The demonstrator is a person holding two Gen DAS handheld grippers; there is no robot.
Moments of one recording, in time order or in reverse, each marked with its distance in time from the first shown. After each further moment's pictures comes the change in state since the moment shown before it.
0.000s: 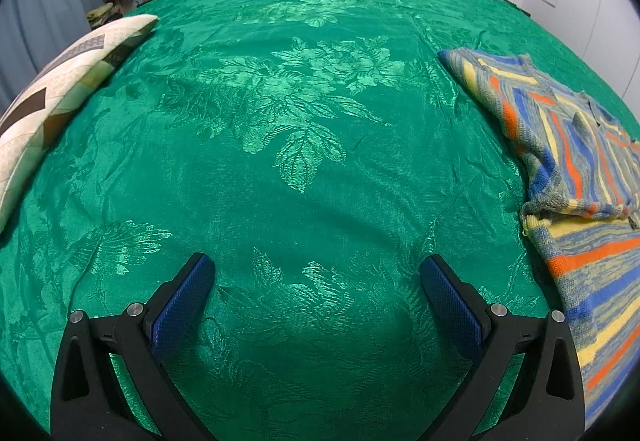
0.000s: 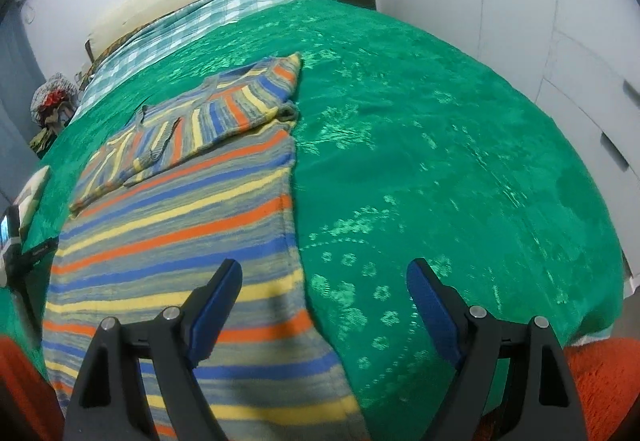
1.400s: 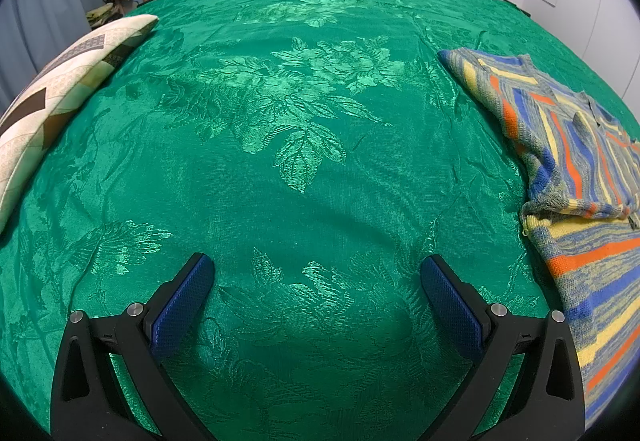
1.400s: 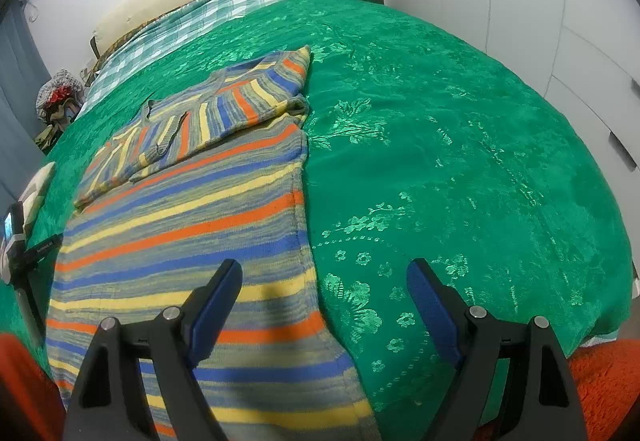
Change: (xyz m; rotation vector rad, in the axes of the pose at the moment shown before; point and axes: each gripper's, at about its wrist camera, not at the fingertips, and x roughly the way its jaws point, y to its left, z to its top) left arm 0.000 0.000 0.000 0.000 0.000 -0.001; right arm 0.006 0.008 0.000 -0.028 0.017 0.024
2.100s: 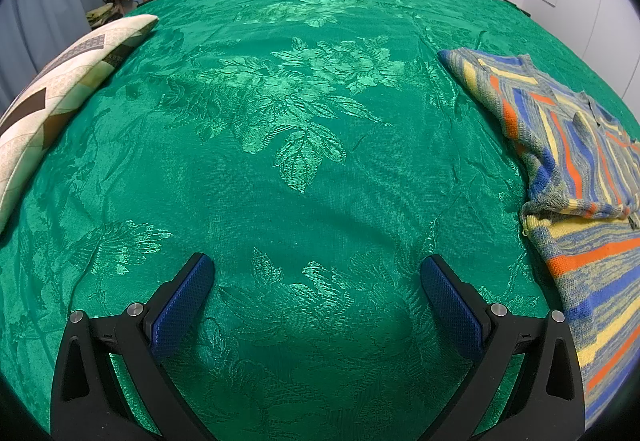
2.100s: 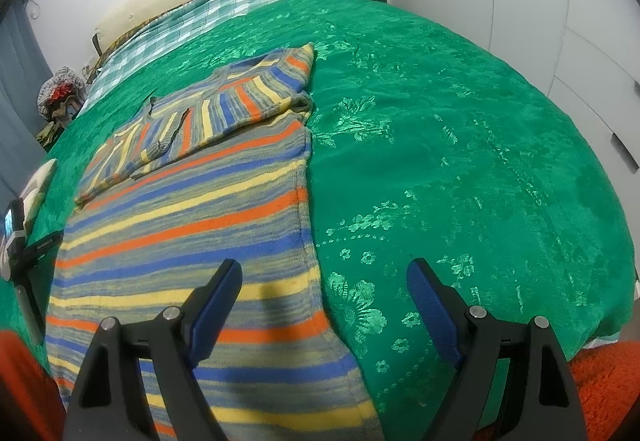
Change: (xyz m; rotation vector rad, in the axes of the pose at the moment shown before) left arm 0.000 0.000 0.000 0.000 0.000 0.000; right arm 0.003 0.000 0.000 0.001 0.010 0.011
